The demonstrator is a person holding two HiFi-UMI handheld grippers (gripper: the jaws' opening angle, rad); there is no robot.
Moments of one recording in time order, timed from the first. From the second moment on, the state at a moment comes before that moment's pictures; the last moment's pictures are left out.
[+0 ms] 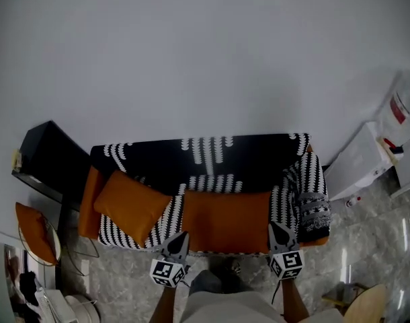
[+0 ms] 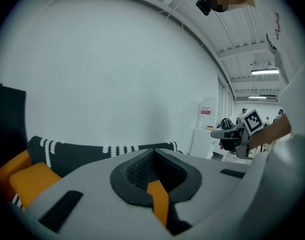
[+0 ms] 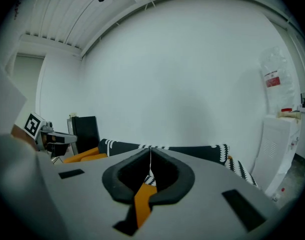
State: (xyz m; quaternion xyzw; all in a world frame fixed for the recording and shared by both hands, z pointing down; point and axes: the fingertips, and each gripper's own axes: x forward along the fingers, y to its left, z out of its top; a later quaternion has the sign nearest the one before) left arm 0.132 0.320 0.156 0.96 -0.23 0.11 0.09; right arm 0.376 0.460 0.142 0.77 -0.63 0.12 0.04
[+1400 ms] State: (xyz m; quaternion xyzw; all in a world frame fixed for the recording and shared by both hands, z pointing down) left arm -0.011 0.284 0.656 0.85 -0.20 0.43 0.23; right arm 0.361 0.572 0.639 0.68 -0.53 0.44 0.25
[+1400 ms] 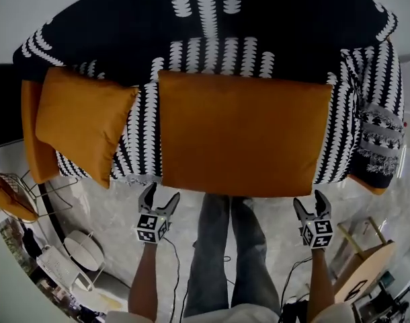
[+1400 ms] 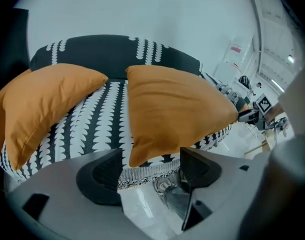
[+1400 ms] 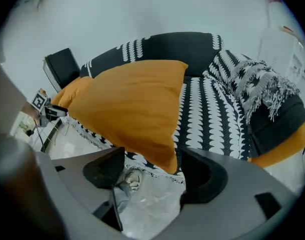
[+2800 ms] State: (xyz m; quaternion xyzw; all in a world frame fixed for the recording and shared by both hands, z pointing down) left arm 0.184 0.075 0.414 0.96 -0.17 0.19 0.10; right arm 0.536 0.323 0.405 0.77 -0.59 0.20 0.09
